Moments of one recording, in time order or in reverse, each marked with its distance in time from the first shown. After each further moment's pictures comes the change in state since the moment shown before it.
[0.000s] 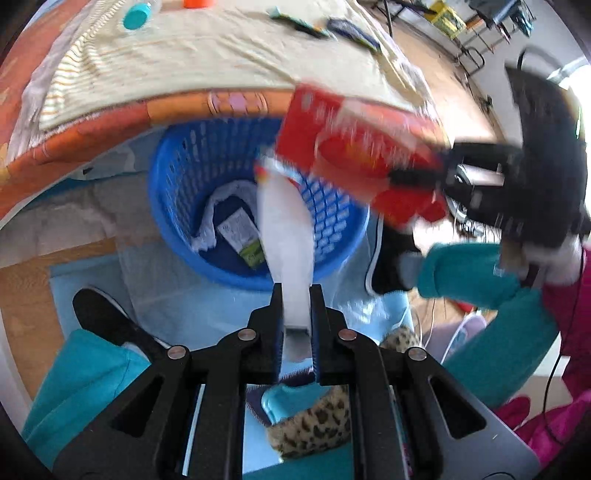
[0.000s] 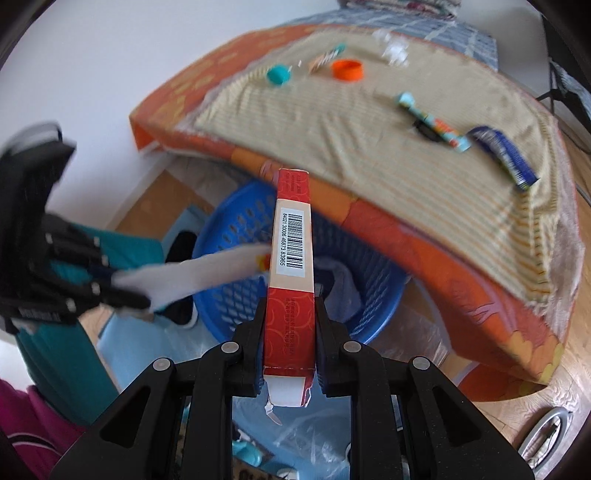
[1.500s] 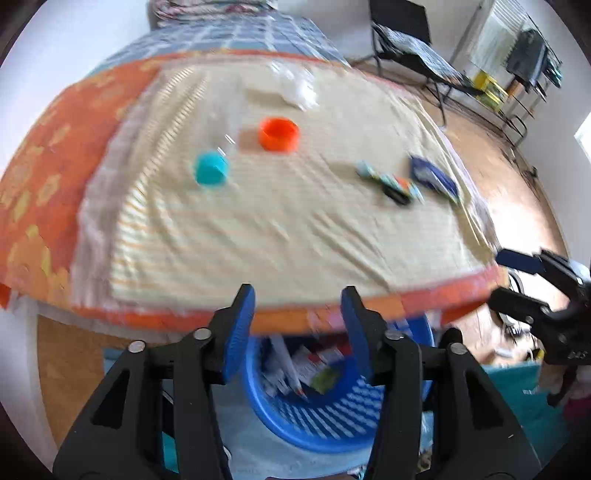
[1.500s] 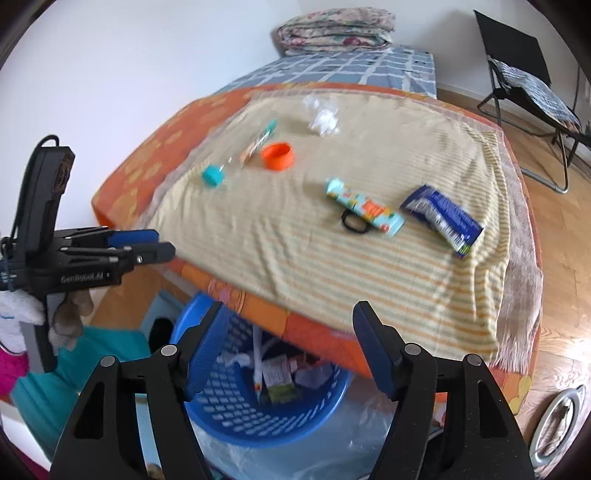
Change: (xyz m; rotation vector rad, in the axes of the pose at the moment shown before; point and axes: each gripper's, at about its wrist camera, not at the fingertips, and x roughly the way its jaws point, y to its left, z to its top) left arm -0.042 0.056 0.127 -0.088 -0.334 0.223; right arm -0.044 -0.043 0.064 0.185 -0.236 -0.116
